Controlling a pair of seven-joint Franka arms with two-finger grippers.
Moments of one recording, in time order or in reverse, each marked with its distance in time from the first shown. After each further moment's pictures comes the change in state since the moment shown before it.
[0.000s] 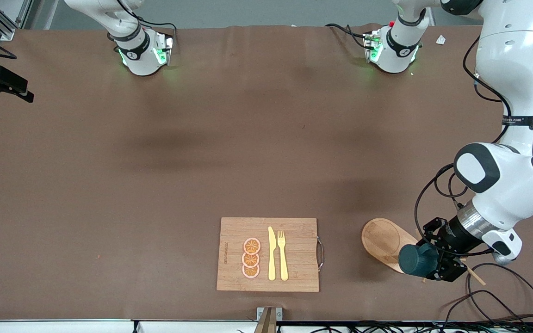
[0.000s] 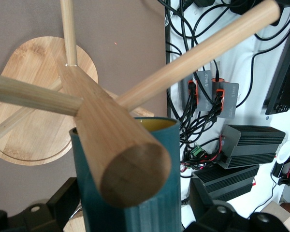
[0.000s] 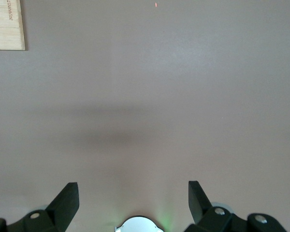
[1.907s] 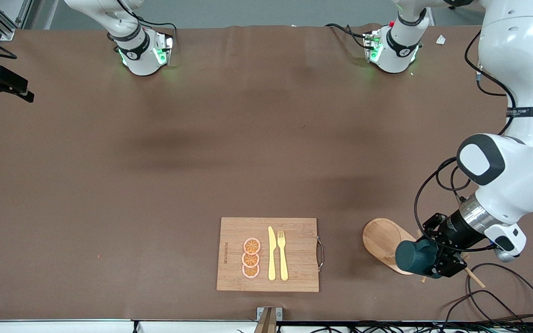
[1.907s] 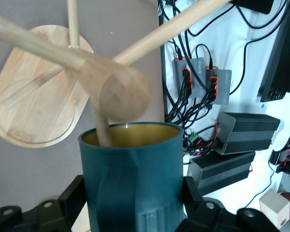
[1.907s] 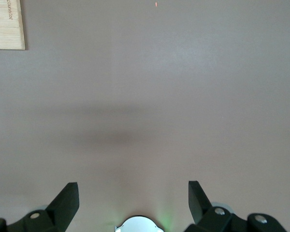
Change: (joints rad) left arm -0.009 -0.069 -0.003 -0.011 0.000 -0.073 0.000; right arm 0.000 0.000 0.000 0.000 0.000 -0.002 0.000
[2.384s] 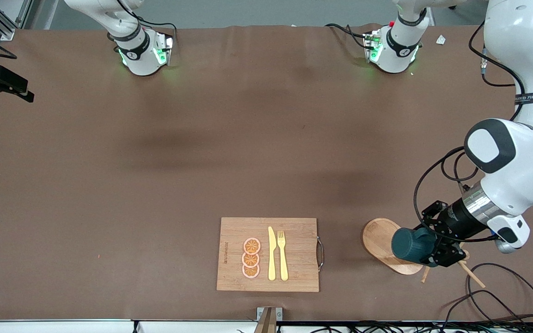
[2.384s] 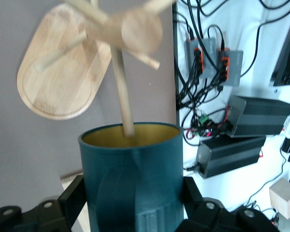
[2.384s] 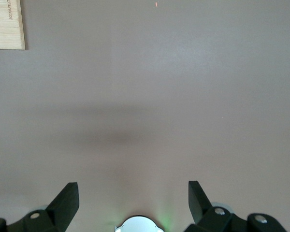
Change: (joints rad) left arm -0.009 -0.060 -0.020 -0.006 0.000 -0.100 -0.050; right arm 0.000 0.000 0.000 0.000 0.000 0.000 0.000
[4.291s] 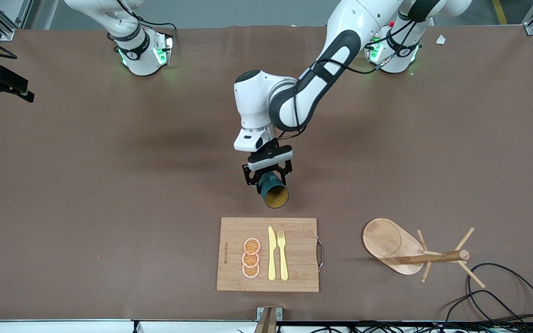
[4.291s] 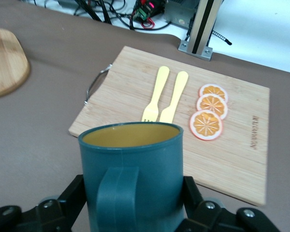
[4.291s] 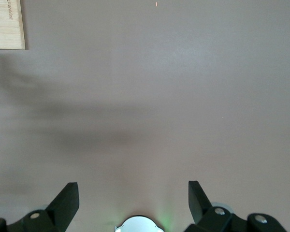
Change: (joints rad) left arm -0.721 0.198 -0.016 -0.048 1.368 -0.104 -0.503; right arm 0.001 0.000 0.000 0.000 0.000 0.000 0.000
